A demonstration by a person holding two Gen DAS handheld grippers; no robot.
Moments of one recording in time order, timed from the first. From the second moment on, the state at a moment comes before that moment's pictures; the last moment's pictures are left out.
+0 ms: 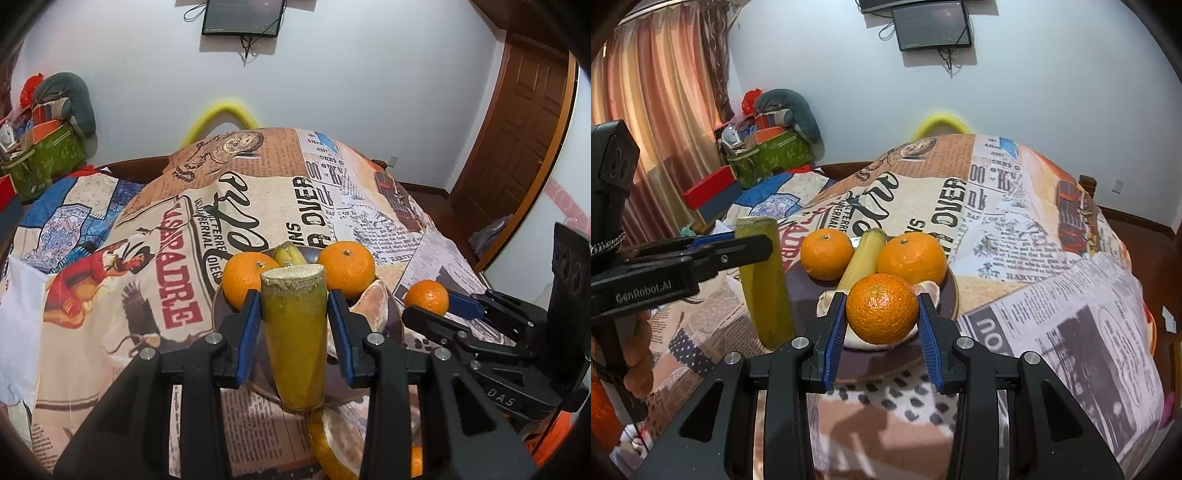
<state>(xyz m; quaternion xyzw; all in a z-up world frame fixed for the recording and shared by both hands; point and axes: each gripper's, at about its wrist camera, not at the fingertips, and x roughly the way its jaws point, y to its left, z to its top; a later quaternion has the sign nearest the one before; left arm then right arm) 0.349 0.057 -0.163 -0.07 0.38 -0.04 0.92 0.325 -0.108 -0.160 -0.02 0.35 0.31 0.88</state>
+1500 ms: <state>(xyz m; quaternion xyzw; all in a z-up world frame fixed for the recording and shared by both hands) 0.379 0.068 -0.186 -0.06 0.42 -0.03 0.90 0.354 -0.086 -0.180 -0.06 0.39 0.33 0.86</state>
